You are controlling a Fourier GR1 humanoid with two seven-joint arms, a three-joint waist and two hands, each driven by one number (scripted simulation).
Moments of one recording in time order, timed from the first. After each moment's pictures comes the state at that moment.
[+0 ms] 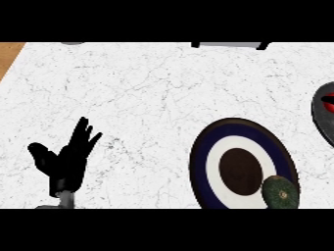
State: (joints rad) left arm 0.02 0.08 -0.09 -1.46 0.23 0.22 0.12; right arm -0.77 -0.62 -0.60 -0.34 0.69 -0.20 -0.43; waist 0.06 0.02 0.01
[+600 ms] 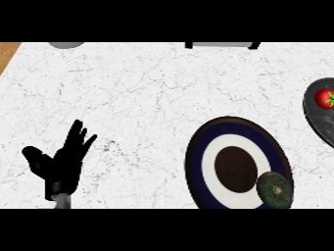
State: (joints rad) left arm 0.04 0.09 -0.06 -1.46 0.23 0.23 0.11; right arm -0.72 -0.80 -0.83 -0.20 0.42 0.29 -0.60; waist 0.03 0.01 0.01
